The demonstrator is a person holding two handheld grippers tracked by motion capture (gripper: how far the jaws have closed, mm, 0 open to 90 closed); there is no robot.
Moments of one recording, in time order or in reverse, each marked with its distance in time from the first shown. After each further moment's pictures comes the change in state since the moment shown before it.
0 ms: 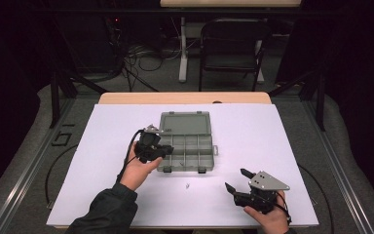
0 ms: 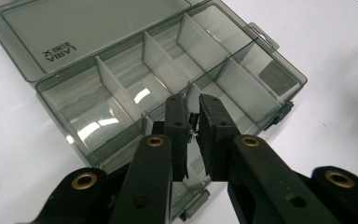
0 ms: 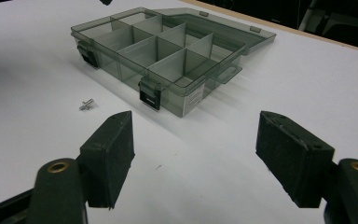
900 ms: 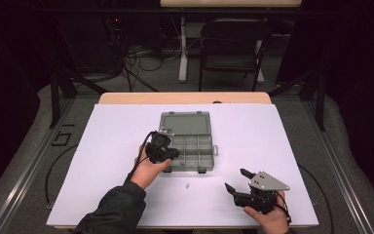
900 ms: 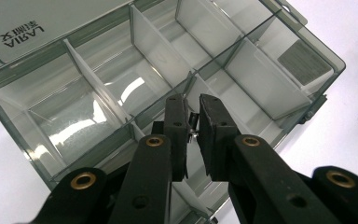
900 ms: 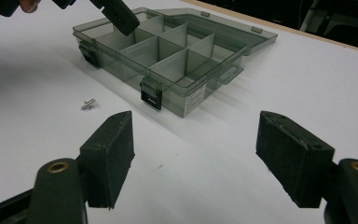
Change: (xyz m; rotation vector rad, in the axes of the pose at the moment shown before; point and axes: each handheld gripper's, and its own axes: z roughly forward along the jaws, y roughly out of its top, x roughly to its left) left arm -0.004 0.001 0.034 0.084 0.014 0.017; right arm 0.000 0.000 0.000 -0.003 0.005 -0.004
